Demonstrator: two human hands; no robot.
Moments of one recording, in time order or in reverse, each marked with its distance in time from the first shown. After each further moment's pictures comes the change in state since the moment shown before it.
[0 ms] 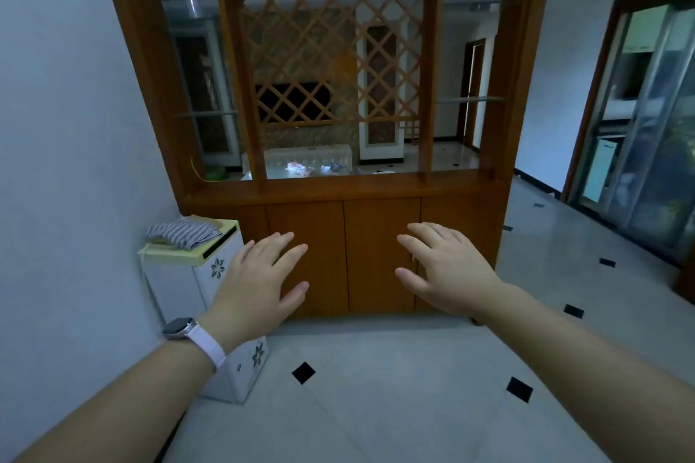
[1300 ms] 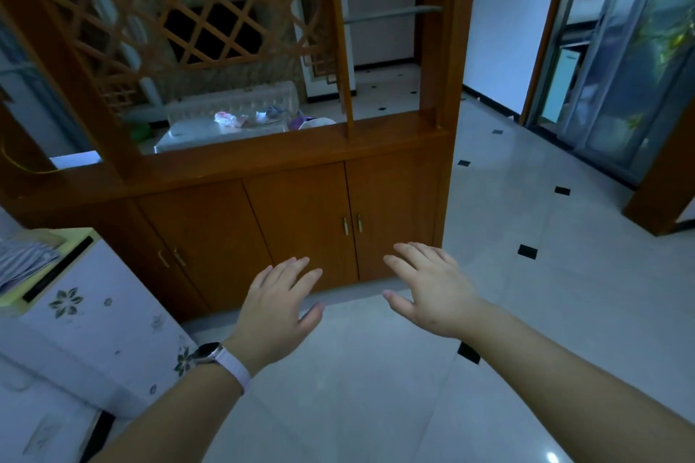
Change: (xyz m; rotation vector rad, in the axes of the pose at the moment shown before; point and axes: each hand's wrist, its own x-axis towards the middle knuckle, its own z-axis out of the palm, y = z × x) left_hand 0.282 0.176 0.289 -0.095 -0.263 0.065; right_hand 0.067 0.332 0.194 0.133 -0.168 0.121
